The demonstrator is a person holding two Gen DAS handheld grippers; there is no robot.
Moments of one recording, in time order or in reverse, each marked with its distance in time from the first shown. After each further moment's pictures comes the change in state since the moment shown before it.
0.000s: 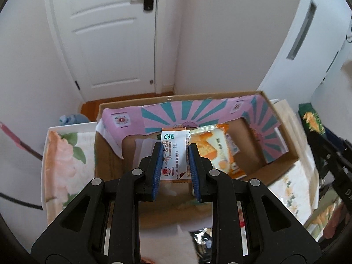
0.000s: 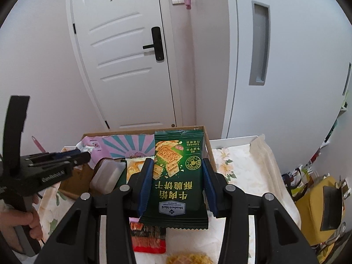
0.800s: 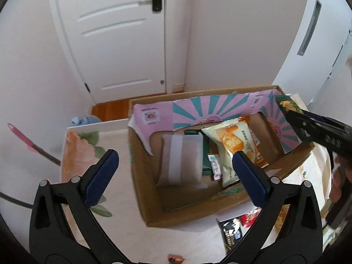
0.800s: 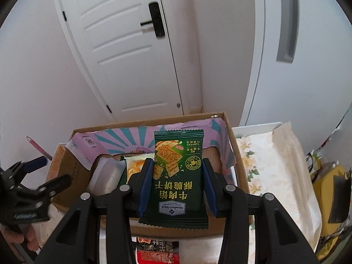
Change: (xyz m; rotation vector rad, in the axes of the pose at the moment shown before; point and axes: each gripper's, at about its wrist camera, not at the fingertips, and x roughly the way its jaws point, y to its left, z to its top) left arm -0.019 0.034 -0.012 0.020 -0.024 0.065; right arm 0.073 0.004 0.019 0.049 0.176 0.048
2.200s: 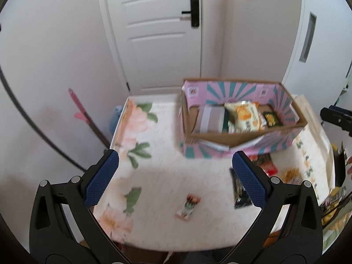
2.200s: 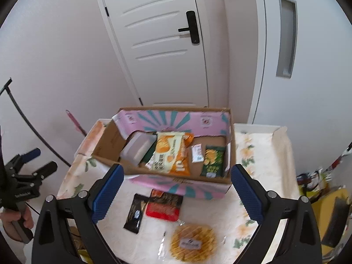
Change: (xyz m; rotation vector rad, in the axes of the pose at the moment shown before) left arm -0.134 0.005 -0.110 -0.116 -0.091 0.214; right arm -0.108 -0.014 -0.047 -0.167 -0.033 0.193
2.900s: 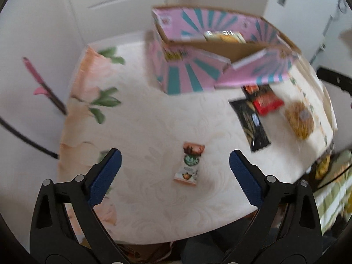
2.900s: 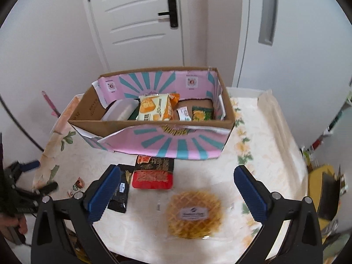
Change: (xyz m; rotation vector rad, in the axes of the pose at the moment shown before) left arm 0.089 0.012 -0.088 0.170 0.211 -0.235; right arm 0.030 0.033 -0.072 0.053 0.054 -0.215
